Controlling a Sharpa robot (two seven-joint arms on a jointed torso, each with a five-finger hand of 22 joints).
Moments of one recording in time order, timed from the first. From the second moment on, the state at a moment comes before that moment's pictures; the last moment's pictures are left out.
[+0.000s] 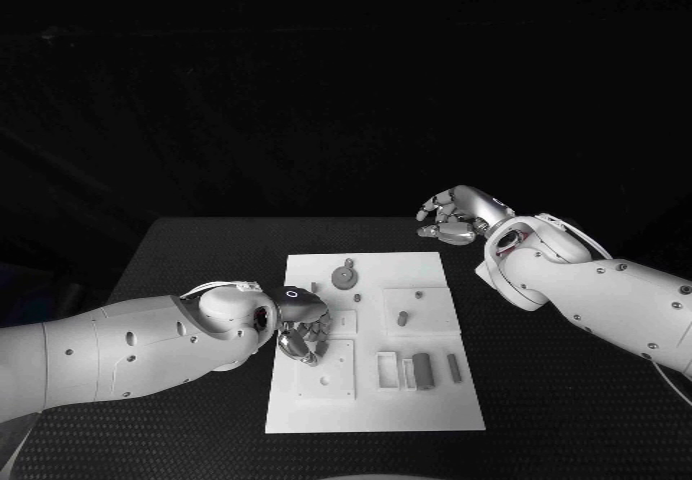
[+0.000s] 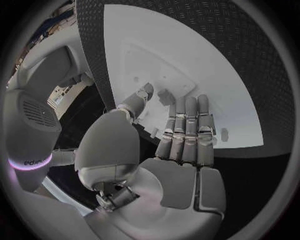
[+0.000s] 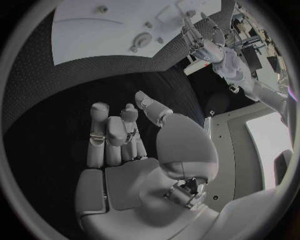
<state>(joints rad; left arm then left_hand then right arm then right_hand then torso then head) 1.16 -0.80 -0.24 1.48 -1.67 -0.10 0.00 1.07 -0.26 0.53 -0.21 0.05 0.93 0.16 0.23 0.58 1.03 0.10 0.40 0.46 0.89 0.05 0.88 0.65 0.02 0.97 -0.06 0.20 1.08 1.15 -0.69 0.08 1.35 -1.36 -0.42 -0.14 1.07 -0.09 0.62 -0.29 0.05 0.92 0.11 0.26 0.56 1.13 0.00 0.98 1.02 1.25 -0.10 1.40 0.90 0.22 1.17 -0.03 0.90 1.31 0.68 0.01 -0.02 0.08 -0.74</state>
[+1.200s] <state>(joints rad) 1.15 -0.78 -0.24 1.46 -1.69 -0.11 -0.05 1.08 -0.17 0.50 -0.19 0.05 0.98 0.14 0.25 0.56 1.07 0.07 0.43 0.45 0.93 0.01 0.91 0.63 0.01 1.02 -0.08 0.20 1.10 1.15 -0.69 0.08 1.35 -1.36 -0.41 -0.14 1.07 -0.09 0.62 -0.29 0.05 0.93 0.11 0.26 0.56 1.13 0.00 0.98 1.02 1.25 -0.10 1.40 0.90 0.22 1.16 -0.03 0.90 1.31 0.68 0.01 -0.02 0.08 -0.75</state>
